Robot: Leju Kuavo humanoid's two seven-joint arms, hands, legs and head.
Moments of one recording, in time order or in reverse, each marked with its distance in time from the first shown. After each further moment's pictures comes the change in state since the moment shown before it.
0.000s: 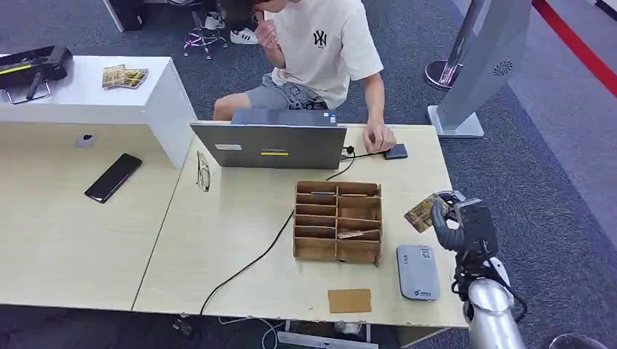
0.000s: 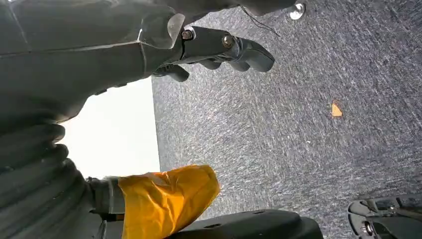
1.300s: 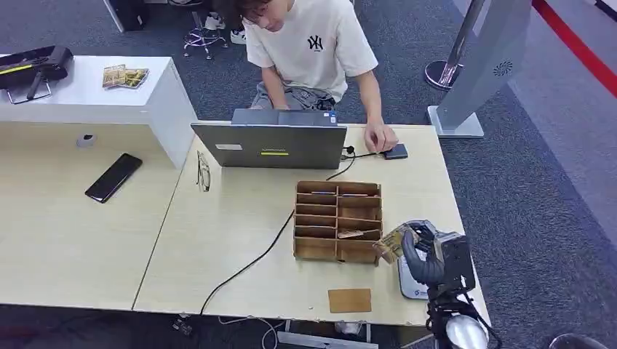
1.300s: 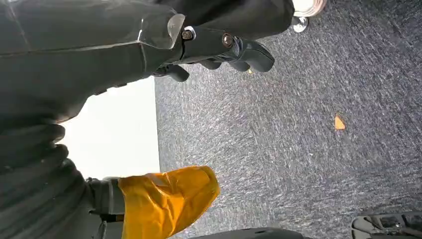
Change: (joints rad) left arm 0.000 0.000 0.002 0.000 -0.034 0.040 0.040; right arm 0.191 0.109 0.088 -0.153 -0.089 0.008 0.000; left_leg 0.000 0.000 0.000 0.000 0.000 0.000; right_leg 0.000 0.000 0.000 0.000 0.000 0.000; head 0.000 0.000
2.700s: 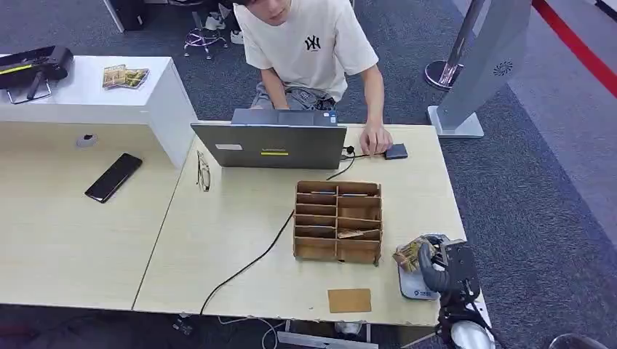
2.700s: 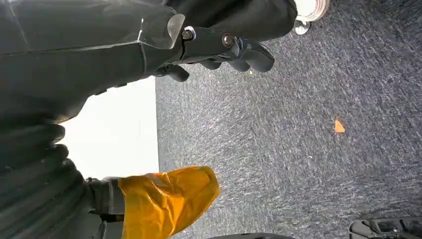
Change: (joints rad) left arm 0.000 0.000 0.000 0.000 0.009 0.016 -0.011; right arm -0.028 -0.001 -0.114 0.174 0.121 -0.079 -0.009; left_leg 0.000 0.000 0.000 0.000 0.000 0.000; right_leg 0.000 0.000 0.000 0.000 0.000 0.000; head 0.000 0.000
